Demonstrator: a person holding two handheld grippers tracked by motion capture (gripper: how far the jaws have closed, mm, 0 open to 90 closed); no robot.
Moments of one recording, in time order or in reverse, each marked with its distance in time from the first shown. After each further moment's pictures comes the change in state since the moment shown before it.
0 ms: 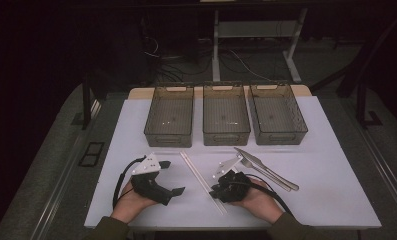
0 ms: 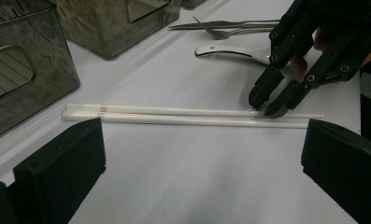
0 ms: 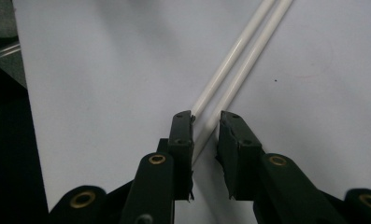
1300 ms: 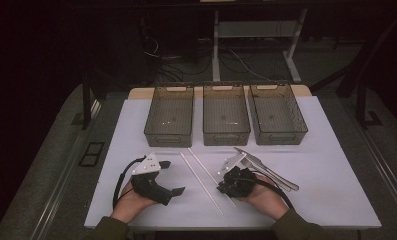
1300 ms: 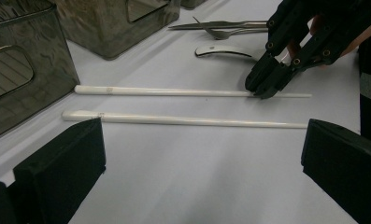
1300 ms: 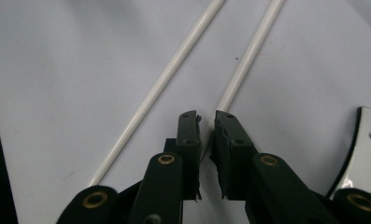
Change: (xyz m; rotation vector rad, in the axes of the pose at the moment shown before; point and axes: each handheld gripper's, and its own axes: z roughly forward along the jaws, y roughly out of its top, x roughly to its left) left arm 0.000 0.000 0.000 0.000 -0.001 0.002; right arm -0.013 -0.004 -0.009 0.051 -0.068 -0.008
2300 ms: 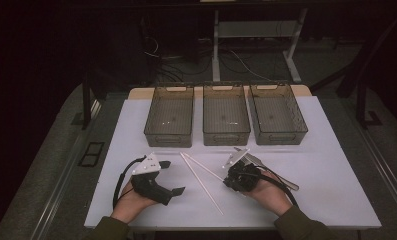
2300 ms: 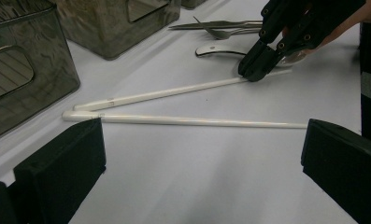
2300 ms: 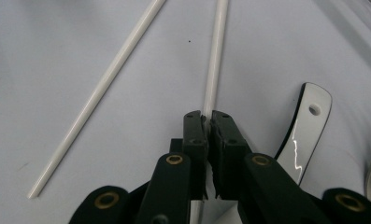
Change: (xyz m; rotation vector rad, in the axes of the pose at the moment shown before) left arm 0.000 0.000 0.000 -0.001 0.001 0.001; right arm -0.015 -0.002 -0.005 0.040 -0.055 0.043
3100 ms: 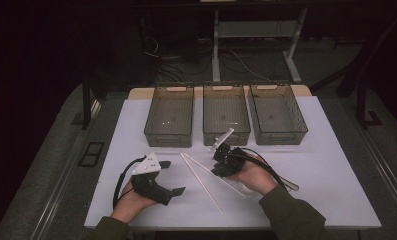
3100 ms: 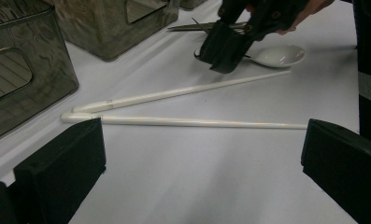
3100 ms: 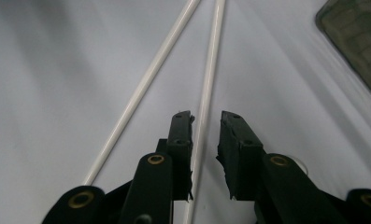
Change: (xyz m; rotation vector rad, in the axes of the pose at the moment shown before) left arm 0.000 0.000 0.000 -0.003 -0.006 0.003; right arm -0.015 0.057 0.007 0.046 0.033 0.005
